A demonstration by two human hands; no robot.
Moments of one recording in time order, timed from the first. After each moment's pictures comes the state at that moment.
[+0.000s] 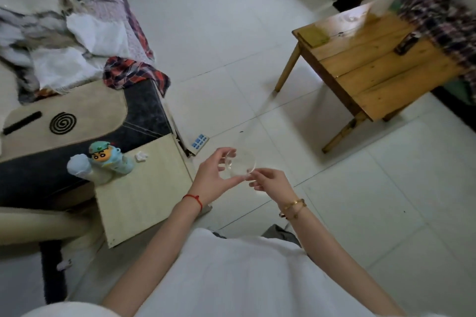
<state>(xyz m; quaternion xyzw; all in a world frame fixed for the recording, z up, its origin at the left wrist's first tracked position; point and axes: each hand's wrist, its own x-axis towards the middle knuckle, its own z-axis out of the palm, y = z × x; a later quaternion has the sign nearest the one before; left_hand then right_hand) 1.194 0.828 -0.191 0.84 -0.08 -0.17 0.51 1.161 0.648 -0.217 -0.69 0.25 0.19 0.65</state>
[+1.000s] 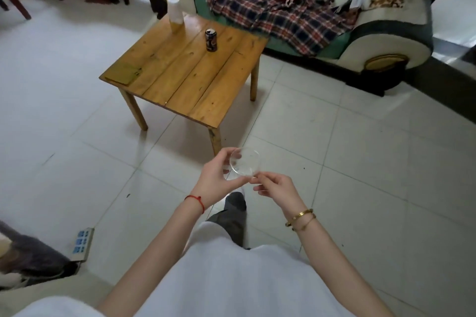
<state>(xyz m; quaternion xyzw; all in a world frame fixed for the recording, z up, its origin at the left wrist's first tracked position) 1.194 0.304 -0.162 0.75 -0.36 -0.32 0.45 1.055 0.193 -0.192 -0.56 0.47 -0.08 0.68</state>
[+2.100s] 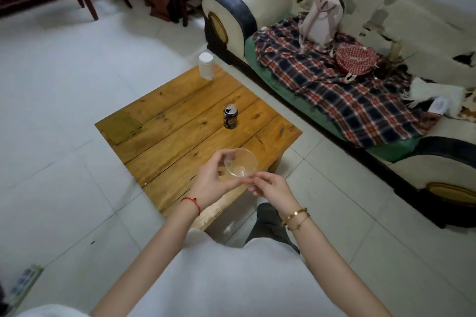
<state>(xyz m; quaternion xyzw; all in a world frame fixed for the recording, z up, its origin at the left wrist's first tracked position) 1.502 -0.089 -0.164 0.80 -0.22 -0.24 0.50 1.418 -0.246 -0.193 -0.66 0.34 0.07 0.67</state>
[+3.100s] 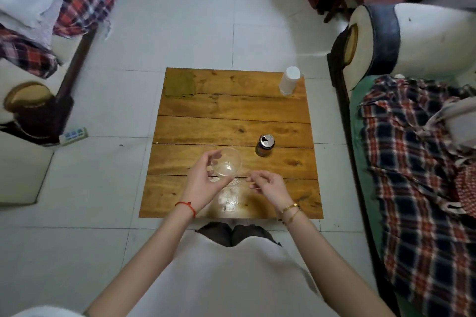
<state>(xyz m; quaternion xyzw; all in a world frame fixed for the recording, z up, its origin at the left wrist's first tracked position) 1.579 -0.226 -0.196 0.82 0.20 -0.02 0.53 1.640 -0.403 -0.226 -0.74 0.11 0.34 0.57</state>
